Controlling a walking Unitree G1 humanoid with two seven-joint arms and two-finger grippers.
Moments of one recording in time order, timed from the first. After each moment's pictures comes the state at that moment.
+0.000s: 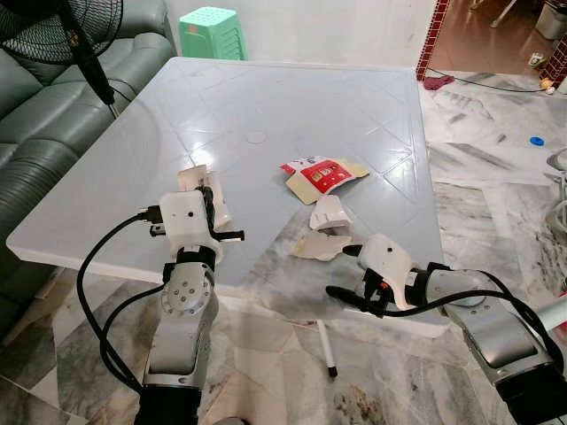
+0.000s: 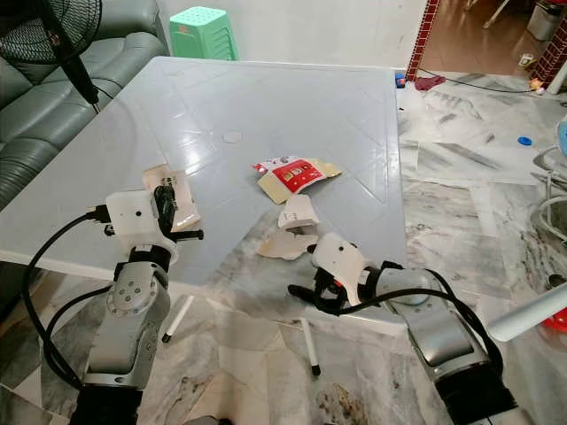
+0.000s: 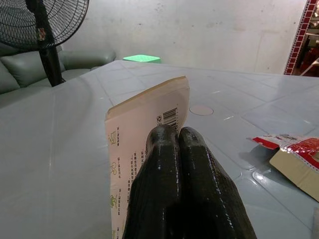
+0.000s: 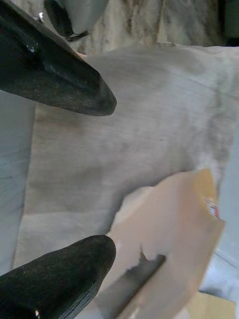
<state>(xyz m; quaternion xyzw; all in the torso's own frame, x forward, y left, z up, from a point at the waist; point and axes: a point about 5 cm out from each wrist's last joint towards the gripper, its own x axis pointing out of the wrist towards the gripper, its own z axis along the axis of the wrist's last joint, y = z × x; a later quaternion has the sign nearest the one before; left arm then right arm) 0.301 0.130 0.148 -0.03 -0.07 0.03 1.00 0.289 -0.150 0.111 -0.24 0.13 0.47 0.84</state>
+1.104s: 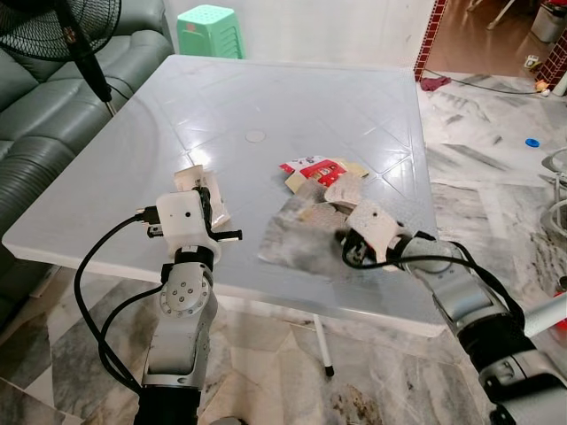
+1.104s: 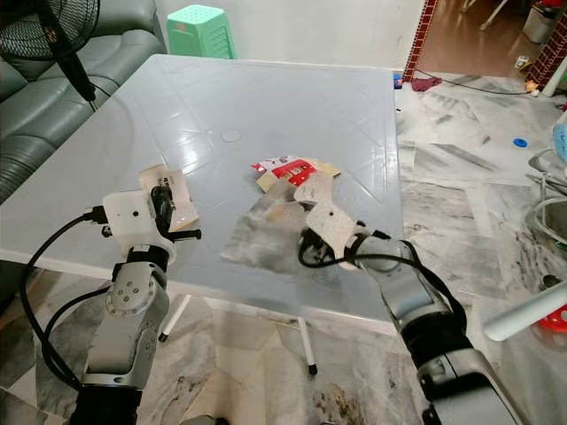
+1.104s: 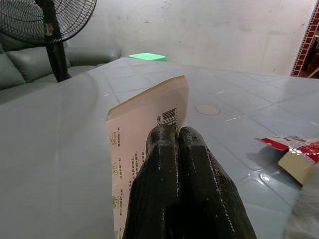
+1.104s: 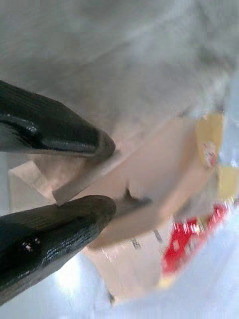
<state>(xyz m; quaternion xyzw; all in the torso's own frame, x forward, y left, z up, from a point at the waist) 0.301 0.133 0.148 -0.03 -0.07 0.04 1.00 0.352 -0.145 0.126 -0.29 0.09 0.30 0.91</state>
